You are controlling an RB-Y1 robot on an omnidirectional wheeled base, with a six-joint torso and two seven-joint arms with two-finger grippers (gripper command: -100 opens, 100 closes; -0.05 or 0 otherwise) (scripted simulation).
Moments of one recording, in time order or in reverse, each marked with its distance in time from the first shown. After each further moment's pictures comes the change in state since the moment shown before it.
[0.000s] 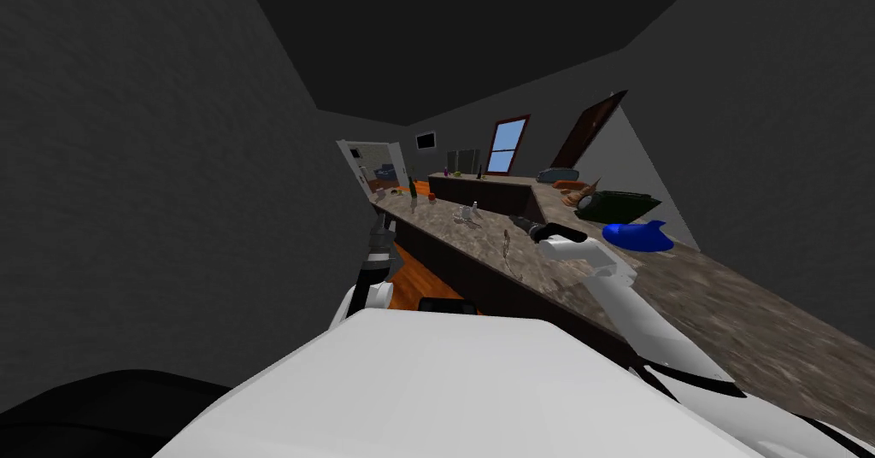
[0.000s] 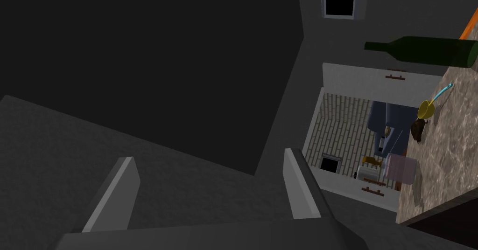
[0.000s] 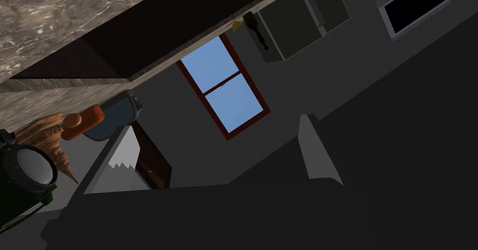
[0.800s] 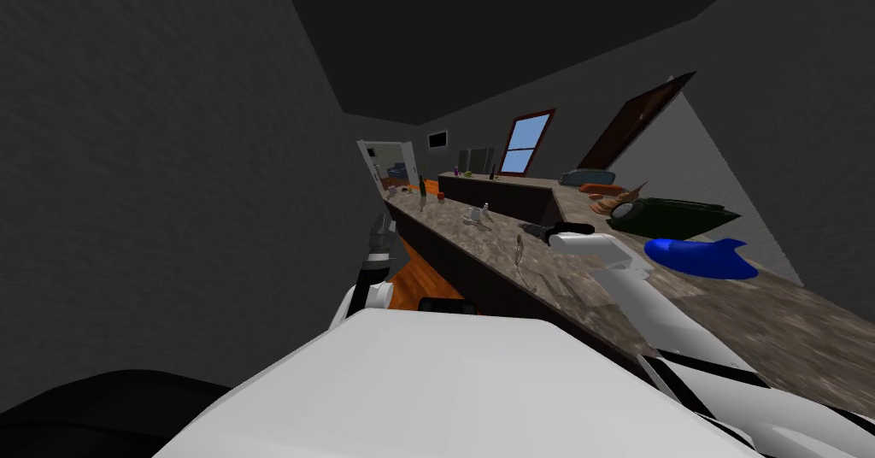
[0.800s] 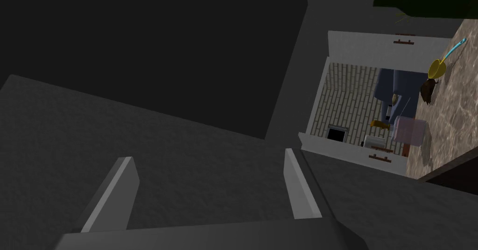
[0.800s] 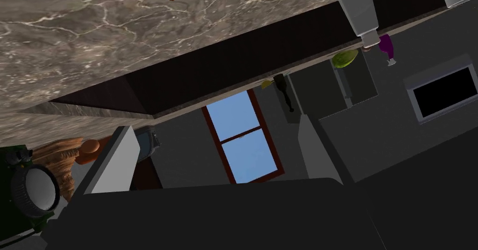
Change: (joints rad) left arm 0.000 0.000 0.000 0.000 0.000 0.000 0.000; right arm -0.050 -0.079 -0.036 0.141 -0.049 0.227 0.104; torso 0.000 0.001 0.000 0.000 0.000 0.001
